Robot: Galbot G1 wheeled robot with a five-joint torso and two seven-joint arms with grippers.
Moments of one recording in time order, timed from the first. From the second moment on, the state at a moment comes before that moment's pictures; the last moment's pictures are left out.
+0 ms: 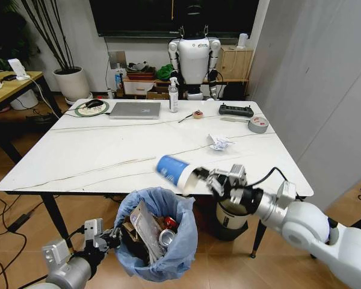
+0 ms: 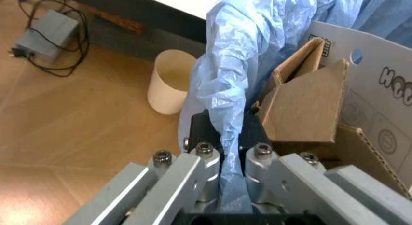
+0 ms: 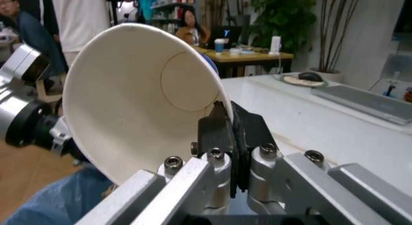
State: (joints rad) left arm 1.89 -0.89 -0.61 -2.42 -1.10 0.33 -0.31; right arm -0.95 0.48 -0.15 2.20 0.85 0.14 -0.27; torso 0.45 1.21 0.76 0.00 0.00
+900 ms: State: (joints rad) left arm 1.89 -0.87 -0.60 -2.43 -1.11 0.34 -0.31; right arm -0.95 0.49 -0.20 2.18 0.75 0.14 -0.26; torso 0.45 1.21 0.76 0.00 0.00
